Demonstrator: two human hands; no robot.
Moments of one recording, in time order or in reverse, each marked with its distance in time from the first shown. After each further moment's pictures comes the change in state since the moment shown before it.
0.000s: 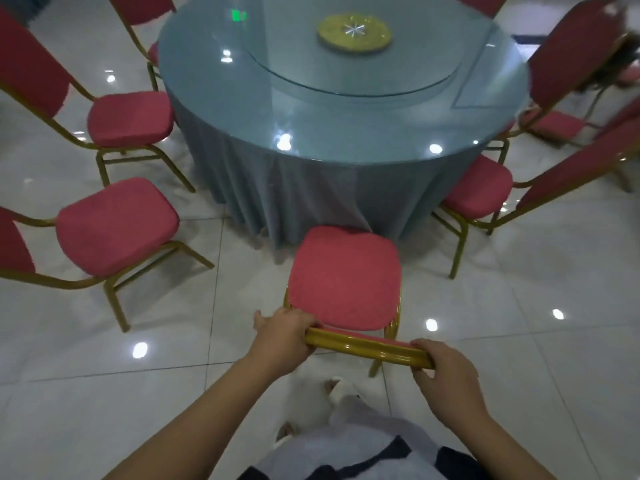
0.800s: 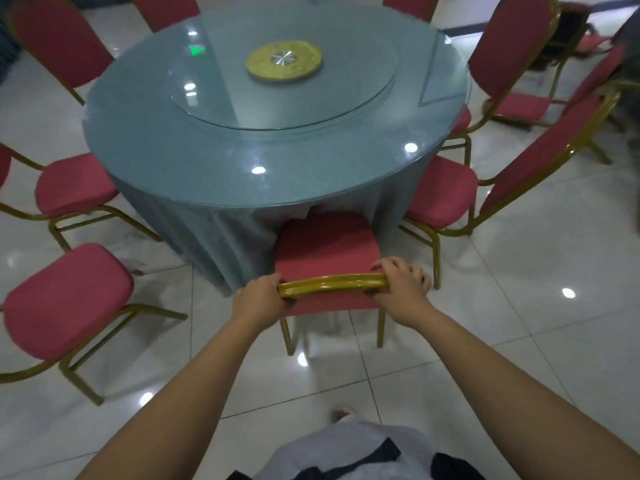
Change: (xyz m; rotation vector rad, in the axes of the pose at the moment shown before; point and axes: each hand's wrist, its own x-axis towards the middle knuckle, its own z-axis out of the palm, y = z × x) left_hand 0.214 0.086 -0.040 0.003 0.141 -0.135; right_hand 0.251 0.056 -0.088 -0.009 0.075 -0.065
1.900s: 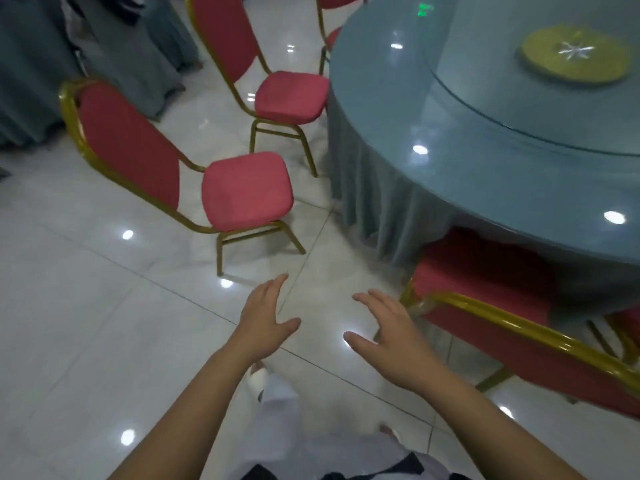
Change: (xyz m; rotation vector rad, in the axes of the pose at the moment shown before) left_hand -0.167 -0.251 -0.041 -0.543 0.181 -0.529; right_hand -0.067 -0.286 0.120 0.015 -0.616 -0.579
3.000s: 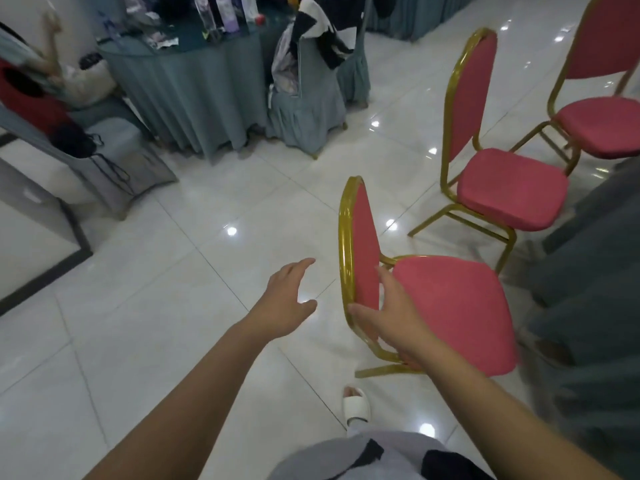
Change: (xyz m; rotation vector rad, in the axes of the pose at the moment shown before) left_hand 0.316 -0.348 -0.570 -0.052 0.231 -0.119; right_hand 0.605 -0.498 0.237 0.269 -0.149 -0.132
